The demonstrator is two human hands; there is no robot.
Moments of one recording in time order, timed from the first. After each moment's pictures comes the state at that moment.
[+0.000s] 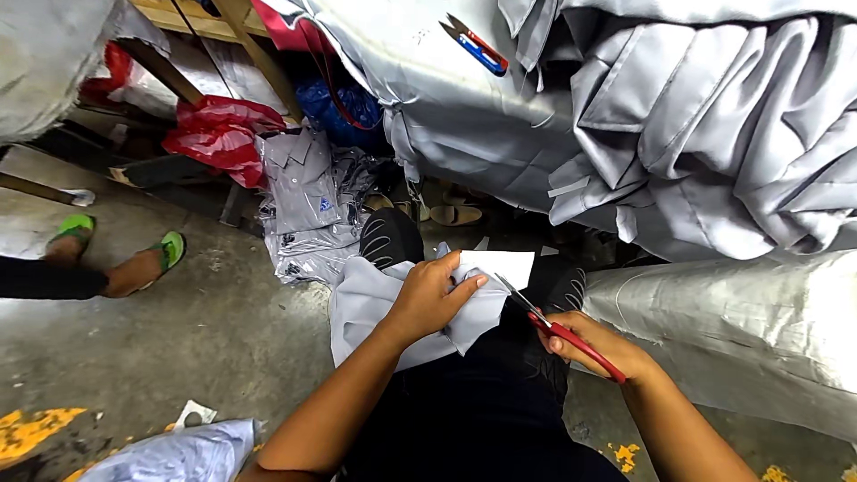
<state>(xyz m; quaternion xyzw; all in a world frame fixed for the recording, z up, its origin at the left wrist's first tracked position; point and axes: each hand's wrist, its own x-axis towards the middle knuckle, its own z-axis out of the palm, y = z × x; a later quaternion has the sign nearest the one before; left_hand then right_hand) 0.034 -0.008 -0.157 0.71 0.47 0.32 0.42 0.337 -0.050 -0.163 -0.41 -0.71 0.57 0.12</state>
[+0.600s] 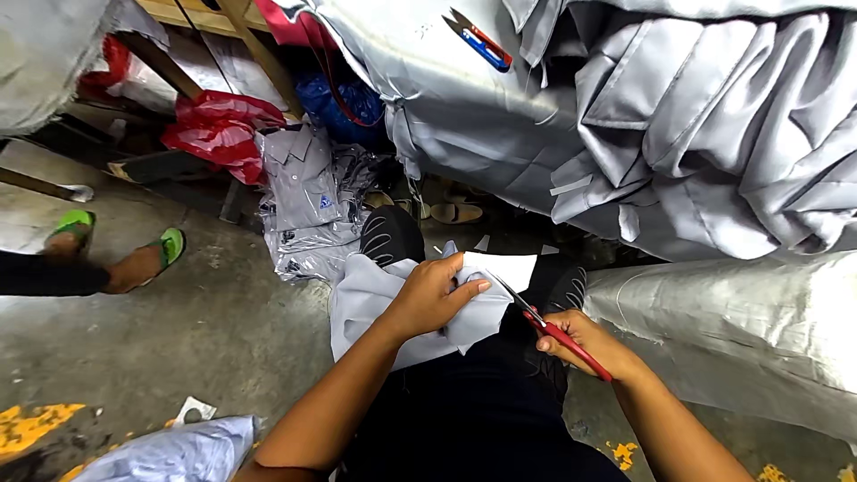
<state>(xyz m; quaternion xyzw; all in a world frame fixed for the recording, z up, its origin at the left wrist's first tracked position) 0.028 -0.005 -0.159 0.71 0.42 0.29 0.47 0.327 -0.056 -0.169 -0.44 -0.69 0.55 0.16</state>
